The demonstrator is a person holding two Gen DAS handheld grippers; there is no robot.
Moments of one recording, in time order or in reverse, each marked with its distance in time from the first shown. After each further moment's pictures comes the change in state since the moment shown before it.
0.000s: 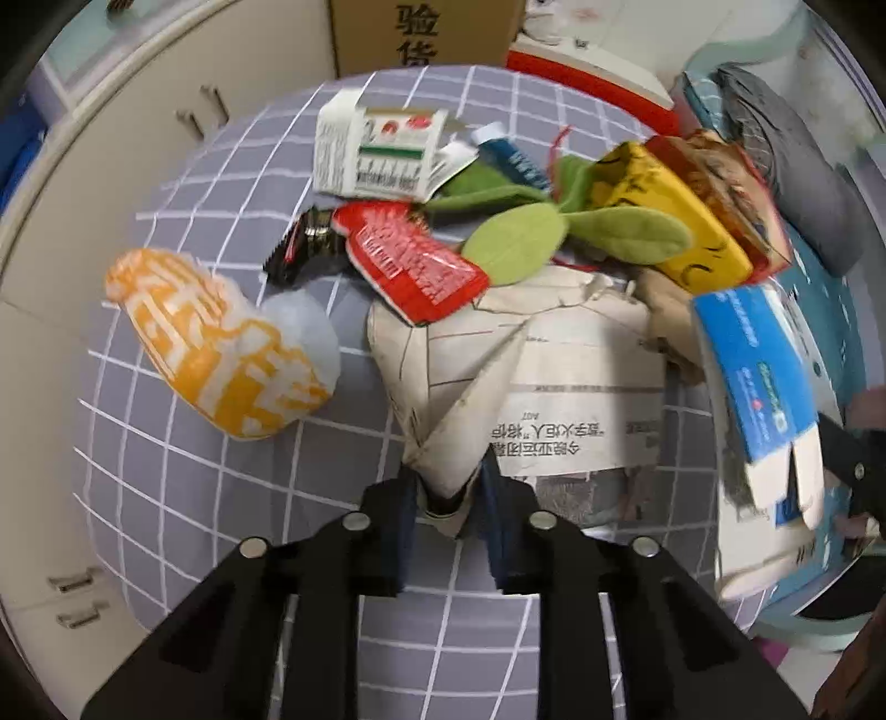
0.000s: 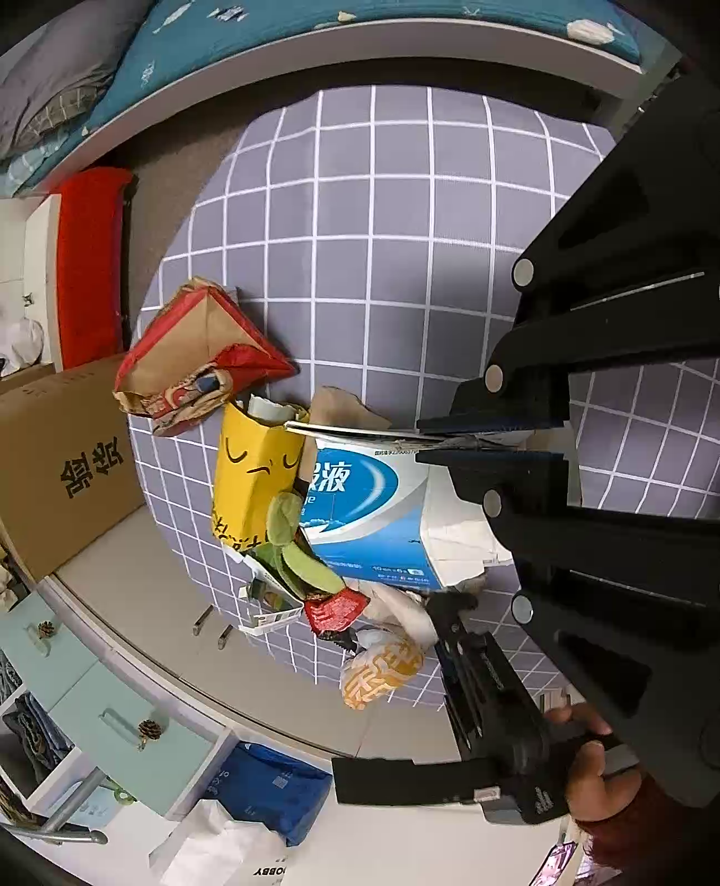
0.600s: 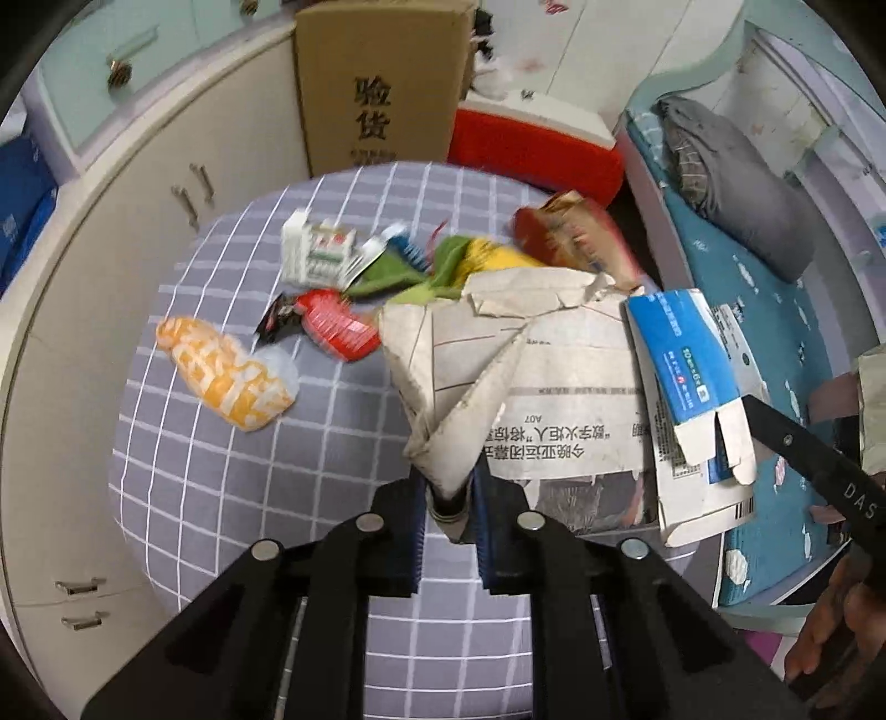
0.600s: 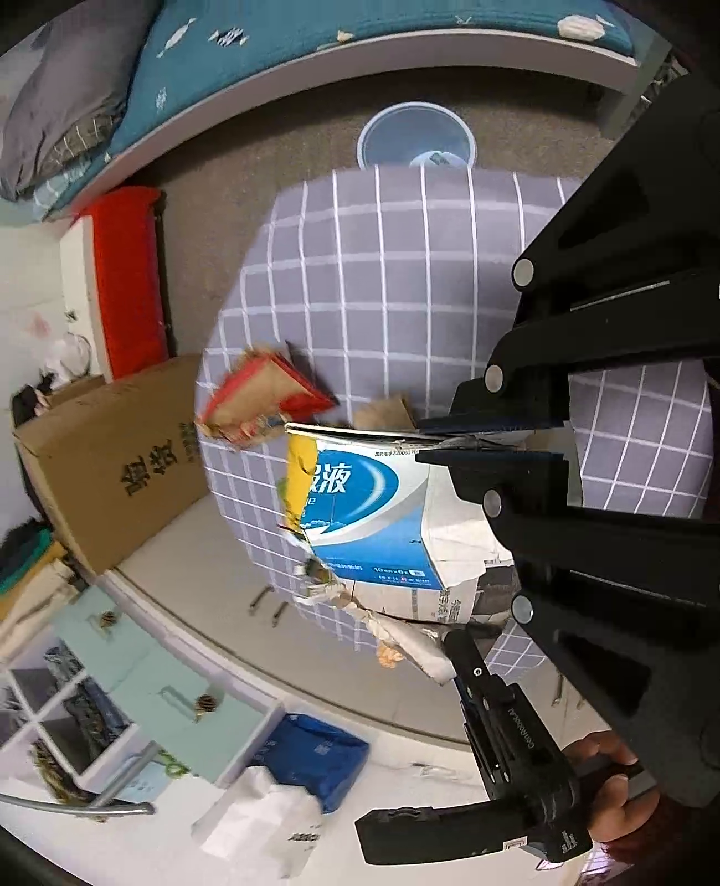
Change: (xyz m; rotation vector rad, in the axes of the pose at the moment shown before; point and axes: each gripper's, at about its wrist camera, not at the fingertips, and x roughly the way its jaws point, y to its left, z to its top) left arm -0.103 -0.055 -0.023 0.061 -0.154 -0.053; right arm -0.084 -0.034 -0.010 0.046 -0.134 0.041
